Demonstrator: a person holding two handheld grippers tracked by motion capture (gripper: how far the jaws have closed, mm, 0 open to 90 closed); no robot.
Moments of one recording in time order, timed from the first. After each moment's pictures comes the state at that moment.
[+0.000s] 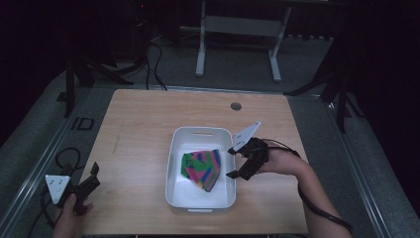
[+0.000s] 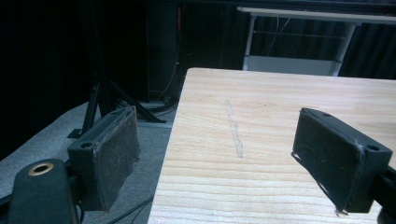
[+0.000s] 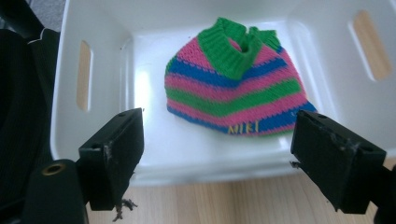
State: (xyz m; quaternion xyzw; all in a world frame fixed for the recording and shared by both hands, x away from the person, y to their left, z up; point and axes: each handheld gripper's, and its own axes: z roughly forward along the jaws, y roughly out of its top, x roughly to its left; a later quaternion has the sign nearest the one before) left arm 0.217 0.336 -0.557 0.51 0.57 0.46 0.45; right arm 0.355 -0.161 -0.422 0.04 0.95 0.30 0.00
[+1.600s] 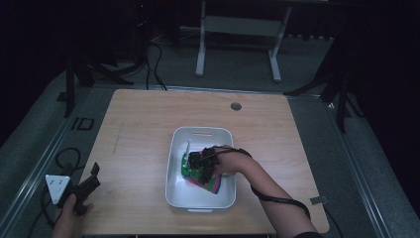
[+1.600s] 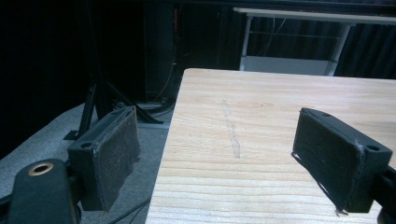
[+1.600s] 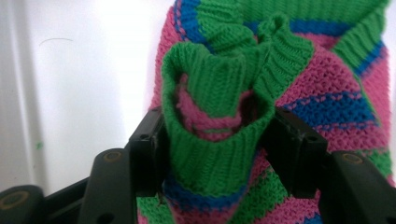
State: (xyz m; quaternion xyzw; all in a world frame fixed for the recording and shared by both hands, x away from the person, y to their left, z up) left arm 0.216 0.336 -0.557 0.51 0.57 0.46 0.45; right arm 0.370 -0.030 -0.510 -0.02 1.00 0.07 0.01
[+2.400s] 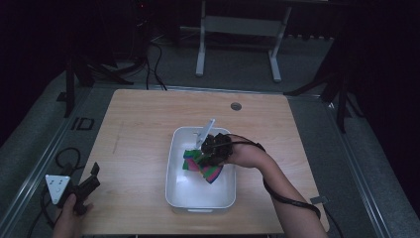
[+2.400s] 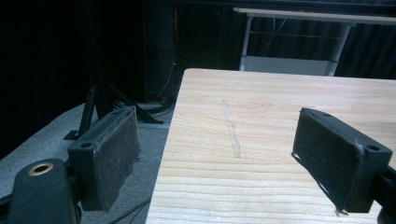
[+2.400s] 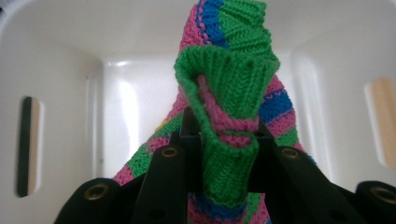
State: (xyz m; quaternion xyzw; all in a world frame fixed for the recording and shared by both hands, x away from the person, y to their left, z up) left arm 0.216 0.336 -0.557 0.51 0.57 0.46 0.45; right arm 0.366 -0.072 -0.424 0.01 0.97 0.23 0.03
